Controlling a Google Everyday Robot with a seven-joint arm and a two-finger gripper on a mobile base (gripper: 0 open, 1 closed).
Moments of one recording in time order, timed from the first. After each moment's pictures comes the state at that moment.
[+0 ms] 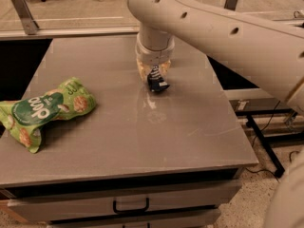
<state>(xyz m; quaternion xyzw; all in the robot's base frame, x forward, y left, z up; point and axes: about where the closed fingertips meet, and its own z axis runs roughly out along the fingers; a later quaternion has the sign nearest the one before) 0.646 -0.007 0.854 -0.16 0.97 0.01 0.19</state>
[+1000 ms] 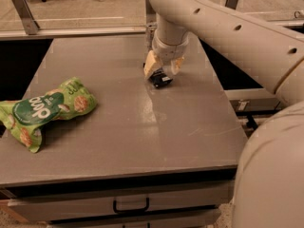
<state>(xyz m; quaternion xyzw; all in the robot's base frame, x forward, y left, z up) 0.687 -0.048 0.838 -0.14 0.98 0.02 0.16</state>
